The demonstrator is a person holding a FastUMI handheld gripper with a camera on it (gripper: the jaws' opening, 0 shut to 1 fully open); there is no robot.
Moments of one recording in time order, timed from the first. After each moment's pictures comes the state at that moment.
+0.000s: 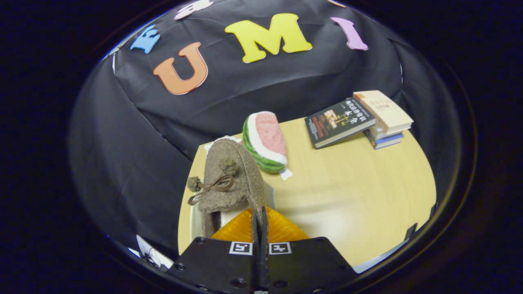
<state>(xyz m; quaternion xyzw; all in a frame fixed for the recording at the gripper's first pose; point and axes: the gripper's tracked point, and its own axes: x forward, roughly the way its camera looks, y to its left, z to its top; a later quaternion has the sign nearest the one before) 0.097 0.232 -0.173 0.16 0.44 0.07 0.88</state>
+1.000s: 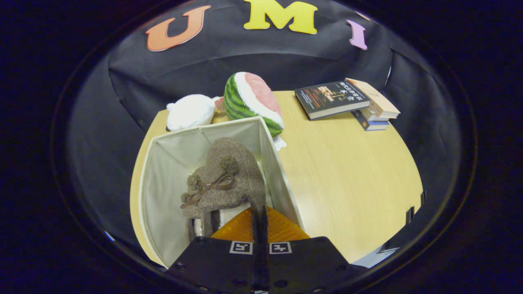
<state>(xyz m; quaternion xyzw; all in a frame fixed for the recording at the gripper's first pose) 0.100 0.281 -0.305 0.04 0.49 -0.08 0.87</state>
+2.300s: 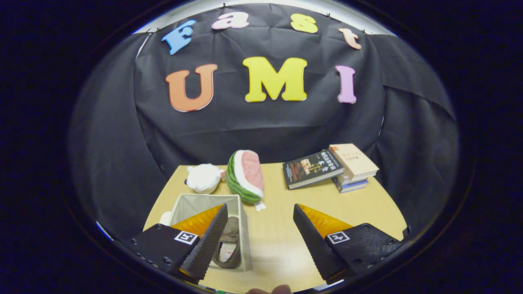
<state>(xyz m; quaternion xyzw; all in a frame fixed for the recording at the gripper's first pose) 0.076 0.171 -0.096 0.03 0.25 -0.03 0.97</state>
